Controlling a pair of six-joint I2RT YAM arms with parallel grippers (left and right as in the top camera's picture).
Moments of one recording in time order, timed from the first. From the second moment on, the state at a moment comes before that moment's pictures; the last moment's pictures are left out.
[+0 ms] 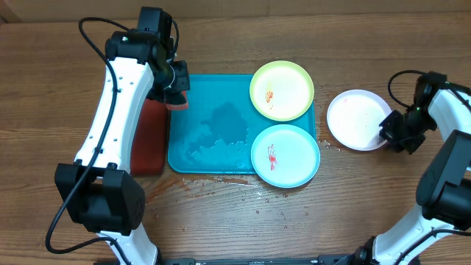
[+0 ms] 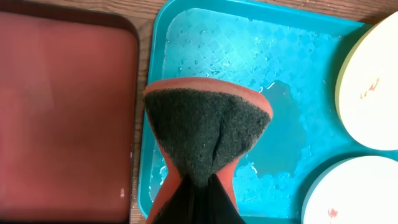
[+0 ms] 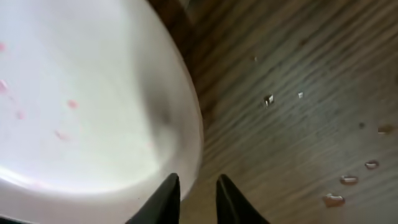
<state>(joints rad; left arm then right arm) -0.14 1.91 1.85 -1.25 0.05 -0.31 -0.37 1.95 1.36 -1.08 -0.12 0.46</state>
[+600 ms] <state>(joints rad) -0.22 1.91 1.85 -1.23 0.05 -0.31 -0.10 1.76 1.37 -1.26 -0.37 0.22</state>
